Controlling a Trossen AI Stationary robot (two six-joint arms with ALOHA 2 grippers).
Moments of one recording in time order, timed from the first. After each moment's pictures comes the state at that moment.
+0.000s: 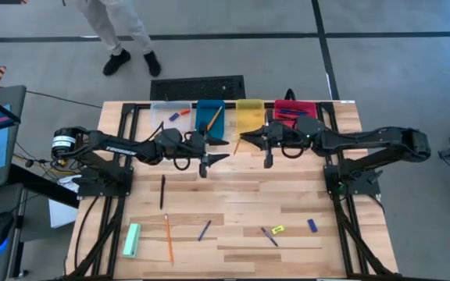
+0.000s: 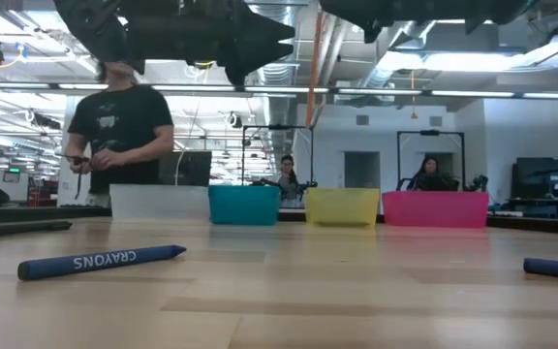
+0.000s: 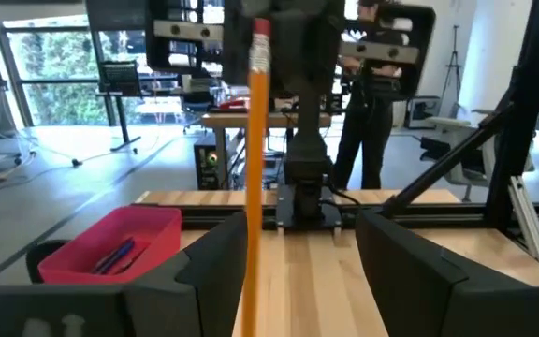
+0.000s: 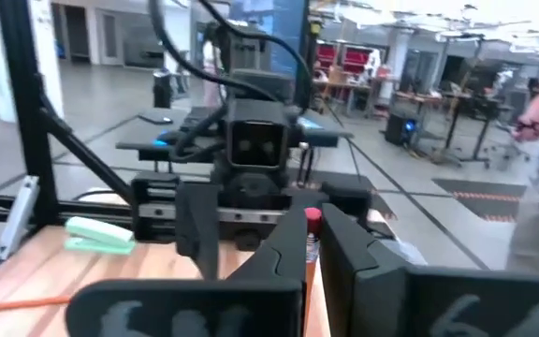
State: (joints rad) left arm 0.13 1.46 0.68 0.83 0.12 0.02; right arm -0.15 1.19 0.76 0.51 -0.10 -0.11
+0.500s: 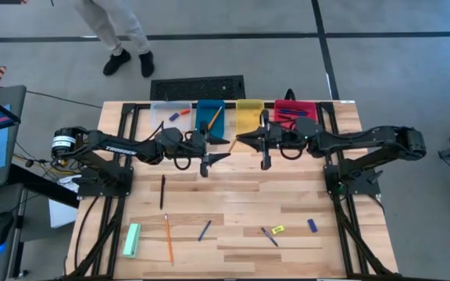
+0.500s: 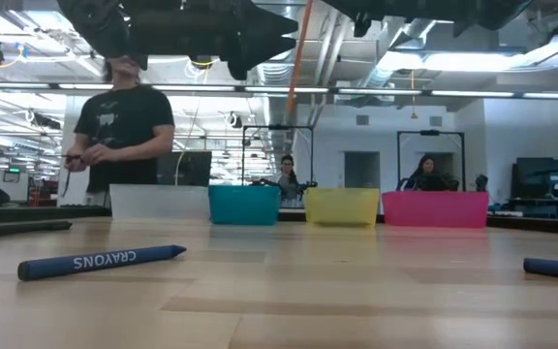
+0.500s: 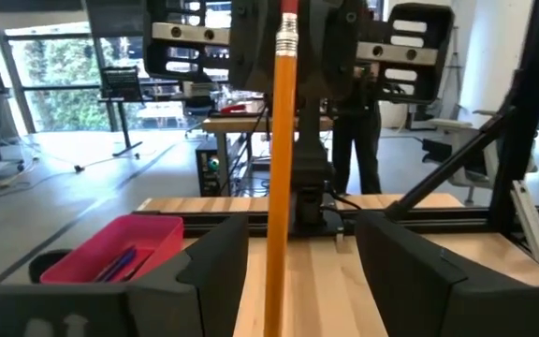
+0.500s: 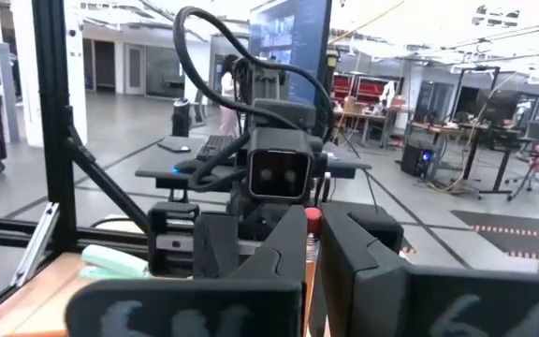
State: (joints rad) left arm 0.13 1.46 0.71 0.81 0.11 0.03; right arm -0.14 1.25 0.77 0.65 -0.14 -0.10
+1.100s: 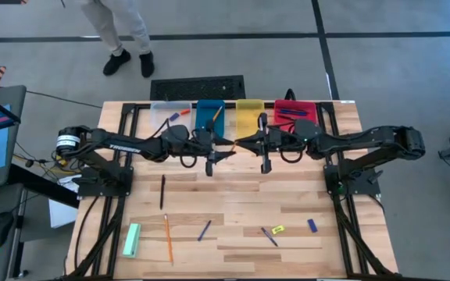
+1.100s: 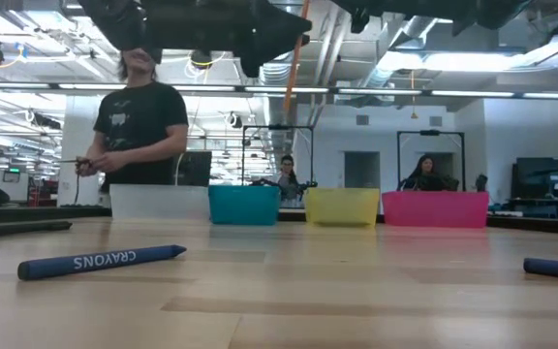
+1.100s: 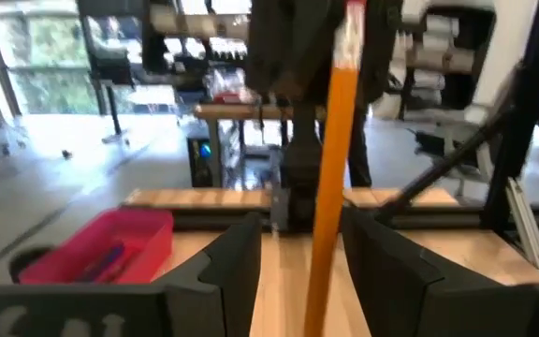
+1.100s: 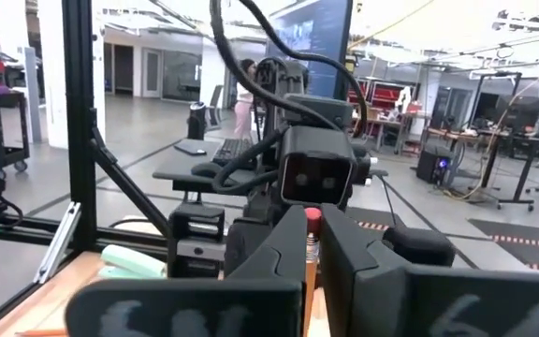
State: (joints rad) left arm 0.14 1.50 0.81 0.72 0.13 0.01; right arm -0.11 1.26 0.77 0.67 -0.16 -0.11
